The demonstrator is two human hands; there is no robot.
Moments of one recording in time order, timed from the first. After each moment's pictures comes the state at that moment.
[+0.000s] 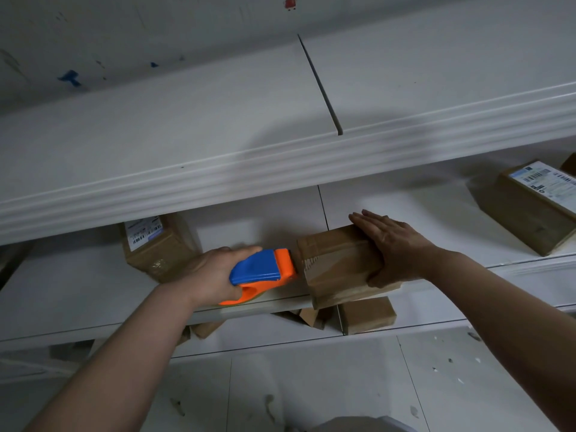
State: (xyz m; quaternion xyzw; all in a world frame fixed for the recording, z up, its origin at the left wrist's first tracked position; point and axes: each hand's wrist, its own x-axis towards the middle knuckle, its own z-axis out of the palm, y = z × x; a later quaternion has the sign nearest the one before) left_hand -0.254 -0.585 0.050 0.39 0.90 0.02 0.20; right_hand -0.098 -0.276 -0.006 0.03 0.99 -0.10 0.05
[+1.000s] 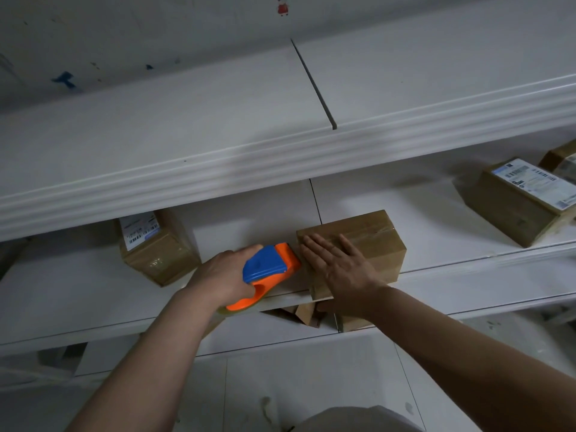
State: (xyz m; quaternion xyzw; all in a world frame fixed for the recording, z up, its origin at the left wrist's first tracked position) left_hand -0.243 -0.575 0.026 0.33 0.92 0.05 0.19; right_hand -0.098 -0.377 -0.020 -0.01 1.00 -0.01 0.02
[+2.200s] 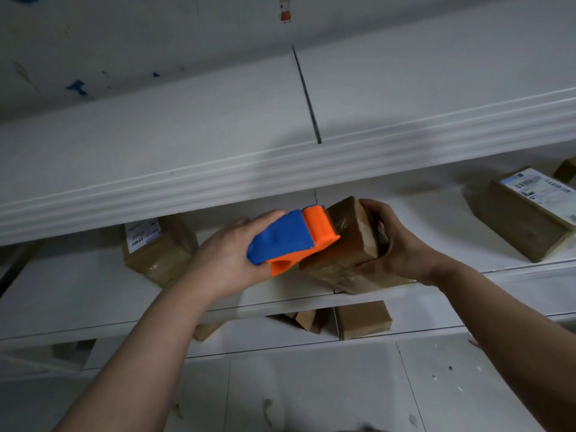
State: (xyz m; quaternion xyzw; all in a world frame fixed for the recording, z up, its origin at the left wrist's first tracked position) left_hand -0.194 -0.536 0.106 0.40 0.89 0.18 0.09; right_hand -0.076 -0.271 0.010 0.04 0.82 -0.57 -0.07
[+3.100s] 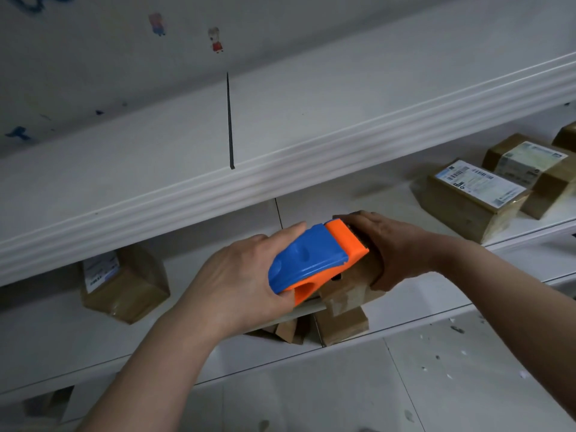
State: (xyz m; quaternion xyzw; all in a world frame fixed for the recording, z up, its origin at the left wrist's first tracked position) left_hand -0.118 -0.470 0.135 0.50 0.86 0.06 0.05; right_hand -0.025 -0.217 0.043 0.00 0.97 -0.24 0.02
